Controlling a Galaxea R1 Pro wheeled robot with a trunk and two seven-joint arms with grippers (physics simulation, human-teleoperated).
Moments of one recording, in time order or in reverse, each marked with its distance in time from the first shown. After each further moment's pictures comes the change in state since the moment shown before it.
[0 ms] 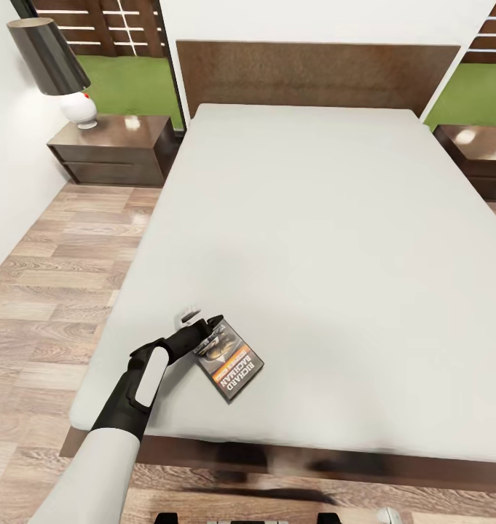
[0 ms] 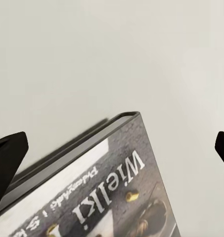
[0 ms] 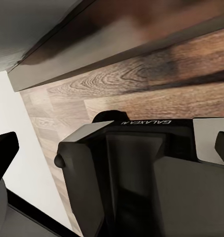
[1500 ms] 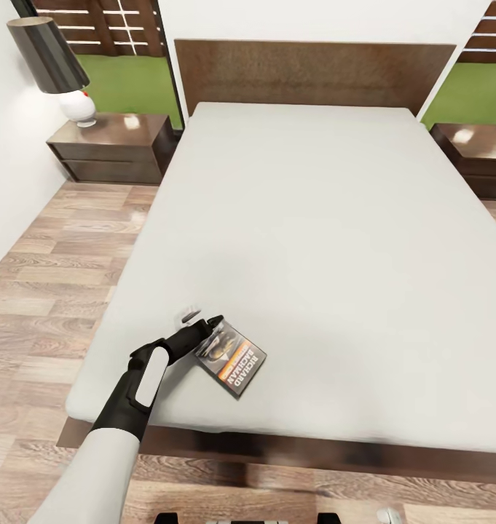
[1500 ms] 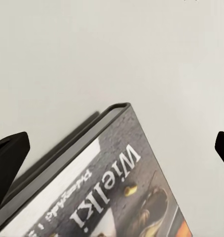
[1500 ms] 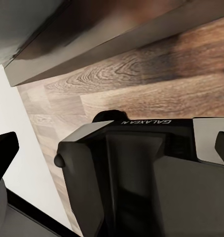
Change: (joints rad) left arm 0.000 0.000 -0.001 0.002 0.001 0.001 0.000; right arm 0.000 0.000 0.002 0.000 0.000 0.000 0.000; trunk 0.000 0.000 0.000
